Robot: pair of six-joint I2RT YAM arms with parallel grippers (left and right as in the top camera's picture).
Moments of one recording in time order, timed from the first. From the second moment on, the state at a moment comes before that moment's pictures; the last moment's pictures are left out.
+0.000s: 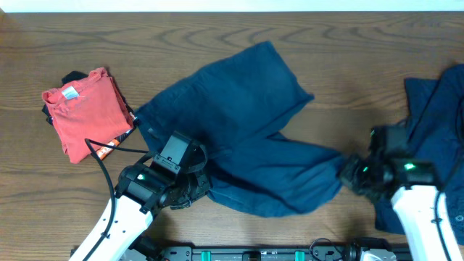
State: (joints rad) left arm -0.53 1.04 0.81 -1.02 0.24 -1.00; right arm -0.03 1.07 0.79 -1.08 -0.18 0.68
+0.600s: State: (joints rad) left arm -0.60 0.66 0.81 -0.94 0.28 -1.08; right arm -0.16 1.24 1.40 -1.17 -0.05 0.35
